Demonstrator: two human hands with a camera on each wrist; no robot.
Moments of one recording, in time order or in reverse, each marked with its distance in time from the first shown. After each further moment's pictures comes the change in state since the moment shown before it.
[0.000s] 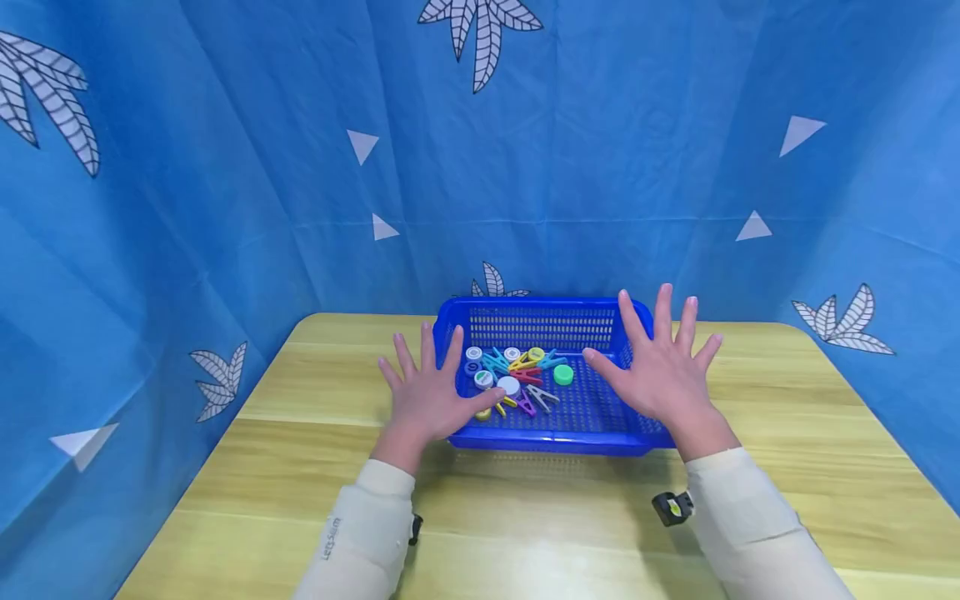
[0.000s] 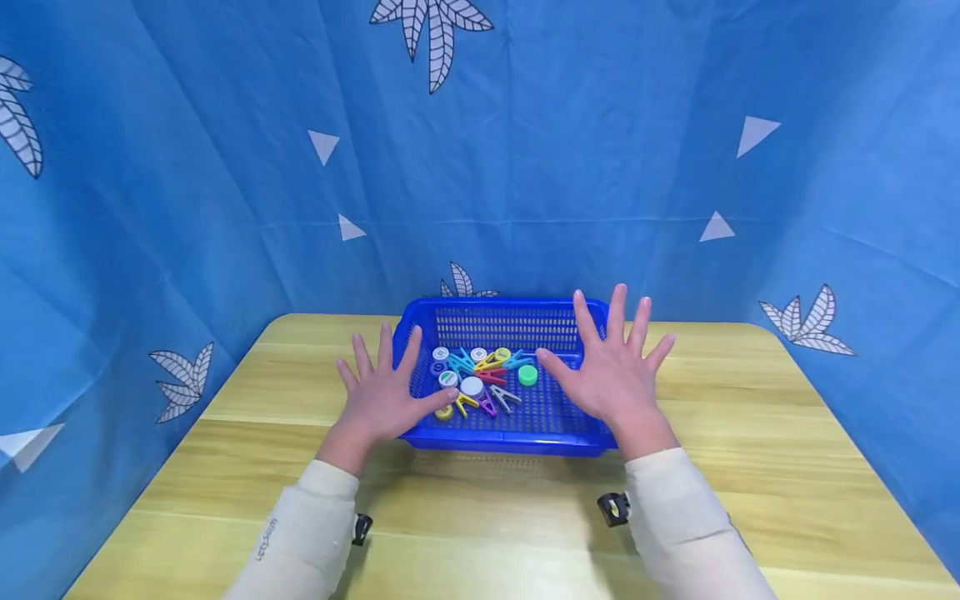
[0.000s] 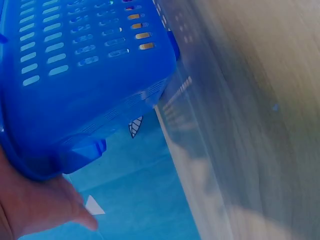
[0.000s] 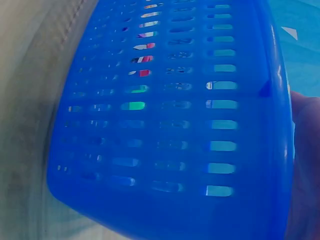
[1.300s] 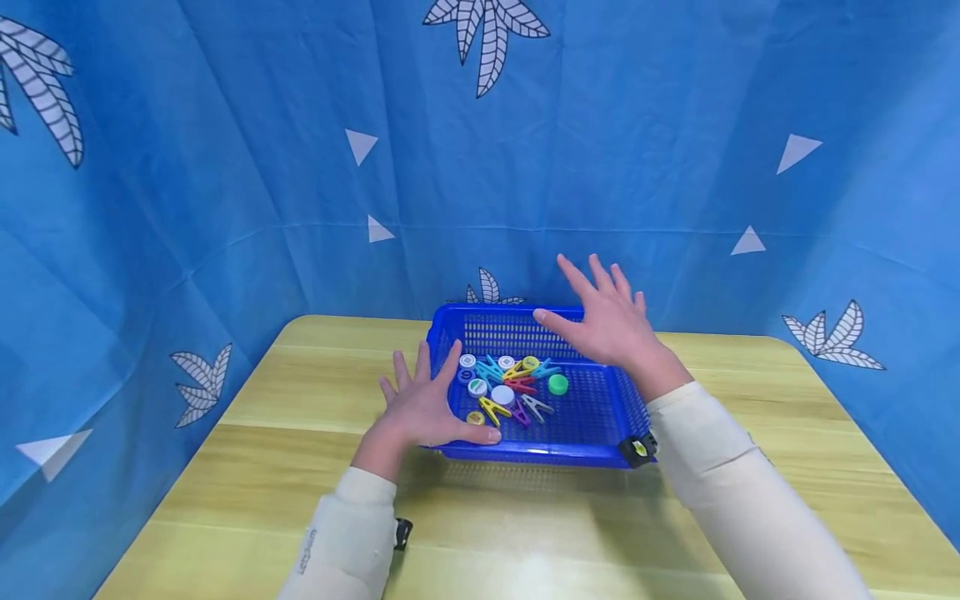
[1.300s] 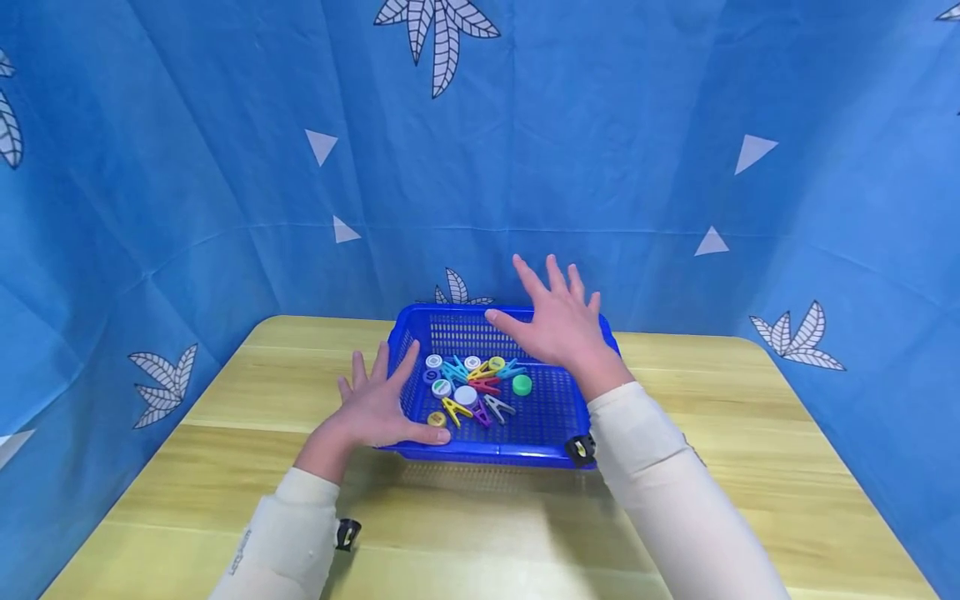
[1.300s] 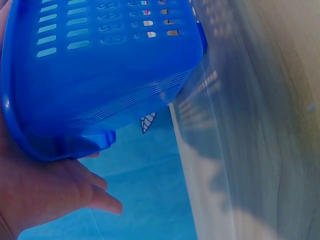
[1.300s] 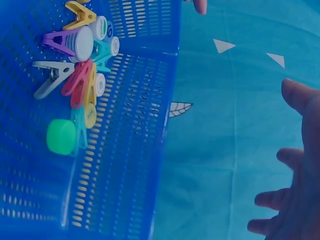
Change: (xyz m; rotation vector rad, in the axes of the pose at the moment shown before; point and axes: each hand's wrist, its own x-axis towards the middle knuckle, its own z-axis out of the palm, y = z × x) left_hand -0.001 -0.013 -0.007 -0.225 -0.183 0.034; right_hand 0.067 -0.058 -0.024 0.105 -0.115 -0.097
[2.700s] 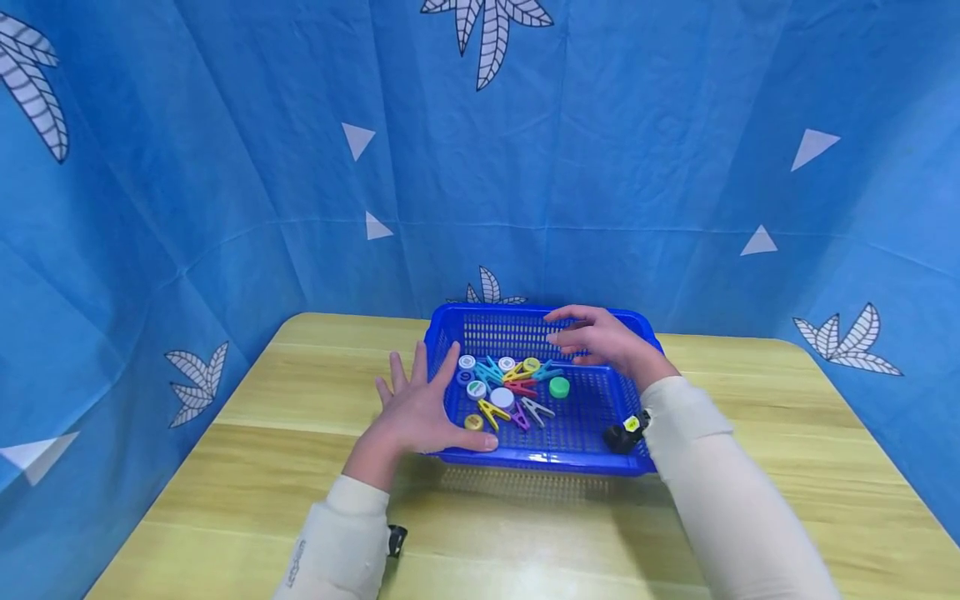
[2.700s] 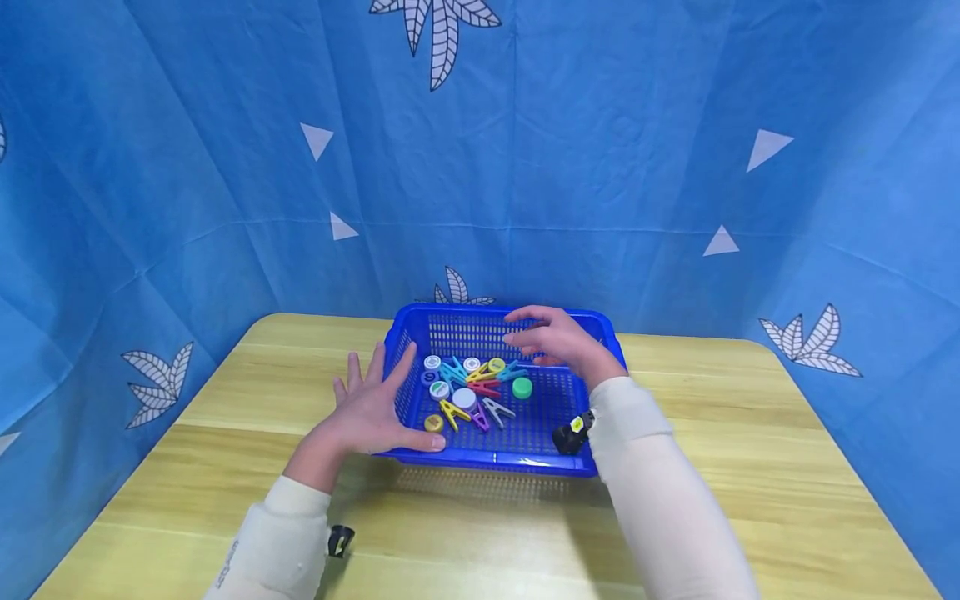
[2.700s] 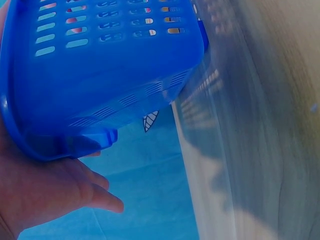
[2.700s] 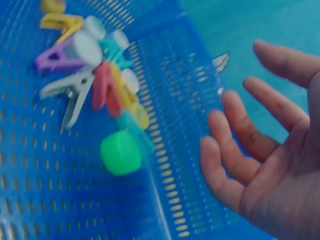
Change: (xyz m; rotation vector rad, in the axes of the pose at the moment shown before) left_hand -0.002 0.002 0.000 -0.022 0.007 -0.009; right_hand 0.036 0.058 0.050 0.842 -0.420 0.185
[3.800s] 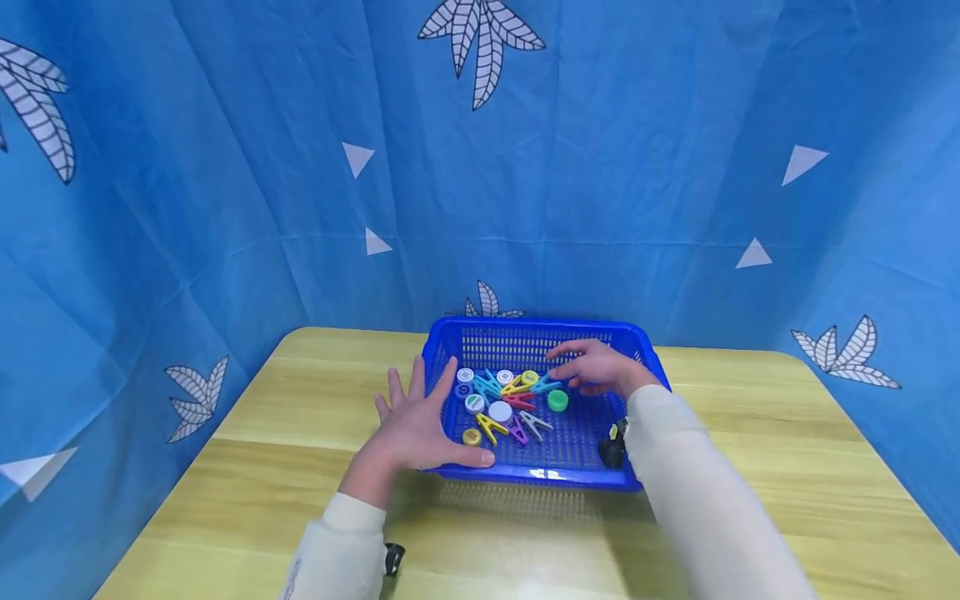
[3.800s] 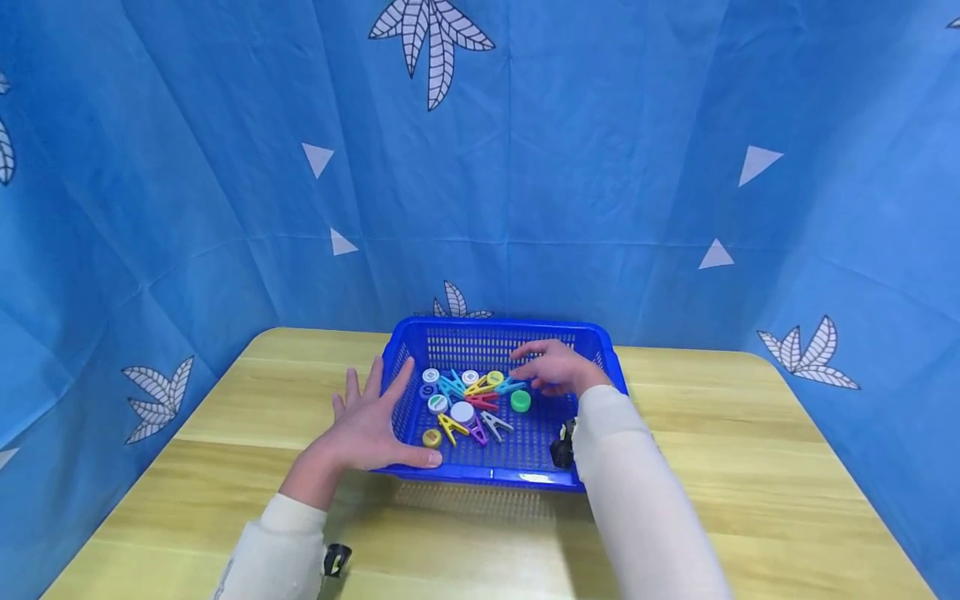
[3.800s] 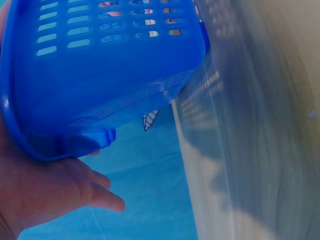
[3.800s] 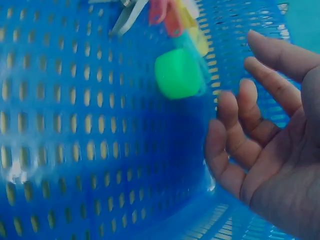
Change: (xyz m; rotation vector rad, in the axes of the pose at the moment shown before) left_hand -0.005 0.002 0.003 -0.011 0.021 0.005; right_hand 0.019 0.036 0.002 -0.109 -0.013 0.171
